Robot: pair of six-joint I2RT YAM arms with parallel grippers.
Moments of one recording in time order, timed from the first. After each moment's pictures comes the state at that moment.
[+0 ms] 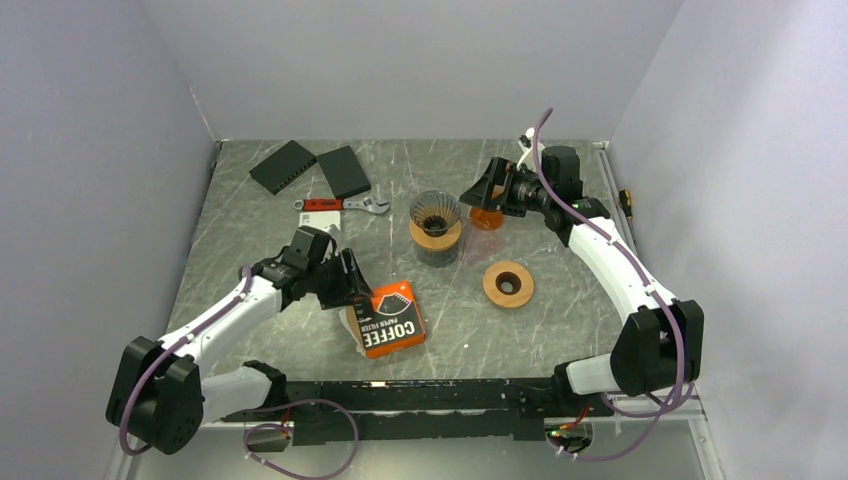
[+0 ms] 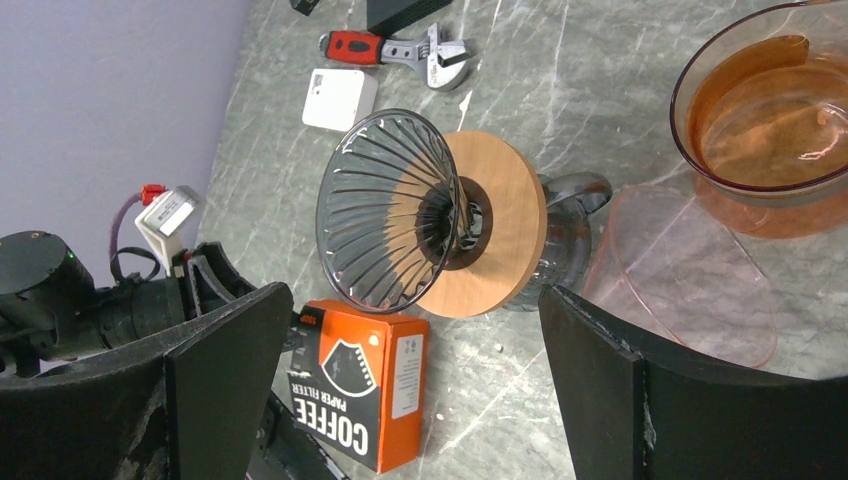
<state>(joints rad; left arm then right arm) -0.44 1.14 0.67 -0.50 0.24 -0.75 0.21 1.37 1.12 -0.26 -0.53 0.49</state>
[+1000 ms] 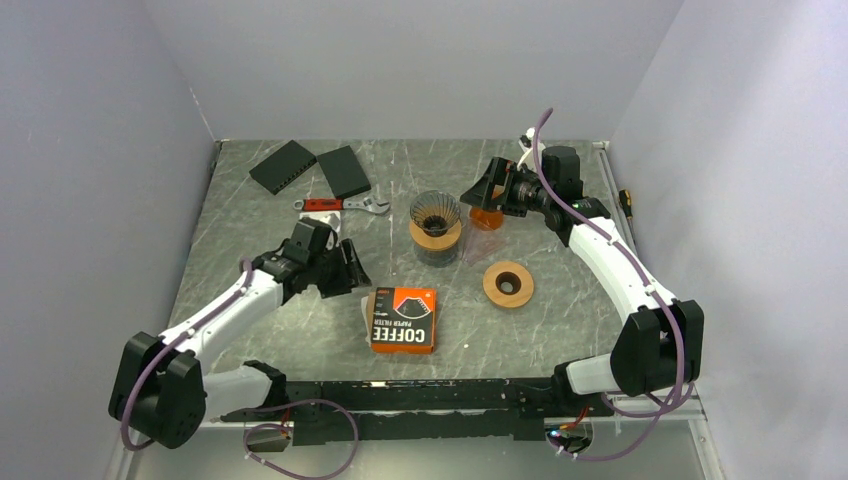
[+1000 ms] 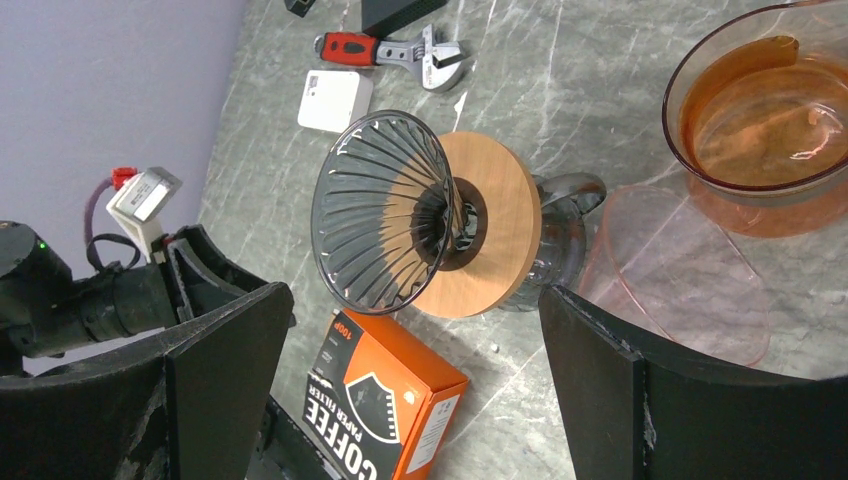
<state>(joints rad) -0.44 1.17 0.73 -0.46 0.19 -0.71 0.21 1.37 1.12 -0.26 -0.53 0.49</state>
